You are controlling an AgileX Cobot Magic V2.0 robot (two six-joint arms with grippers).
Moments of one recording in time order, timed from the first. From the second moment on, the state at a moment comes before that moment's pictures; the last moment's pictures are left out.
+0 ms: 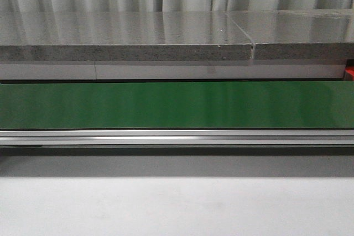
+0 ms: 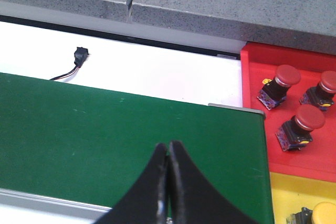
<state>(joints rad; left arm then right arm) 0.25 0.99 -0.83 -0.24 0.46 -0.01 -0.12 0.76 -0.66 0.29 0.45 -0.37</state>
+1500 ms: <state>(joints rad) 0.32 1.96 -1.35 -0.25 0.52 -0.01 -0.12 0.76 -0.66 0.29 0.45 -0.37</state>
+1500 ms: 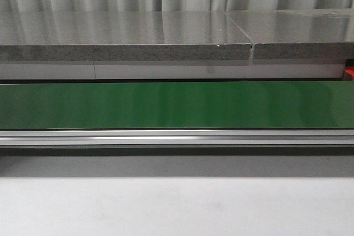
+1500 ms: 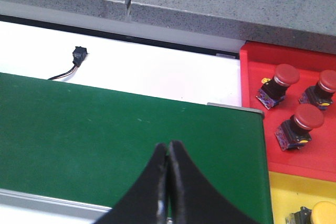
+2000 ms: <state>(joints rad) 0.32 1.96 -1.37 -0.25 0.51 -0.01 -0.12 0.76 -0.66 0.29 0.45 -0.37</state>
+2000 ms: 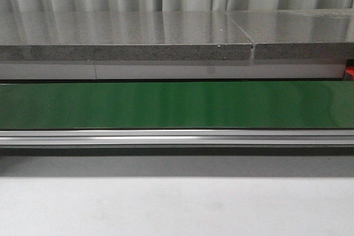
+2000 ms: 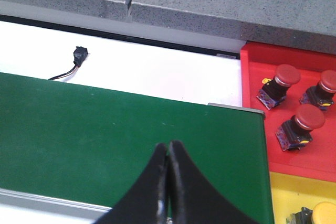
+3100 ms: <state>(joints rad) 0.14 1.47 -1.07 -0.26 0.62 0.02 -0.12 0.76 -0.66 0.29 0.45 -0.37</state>
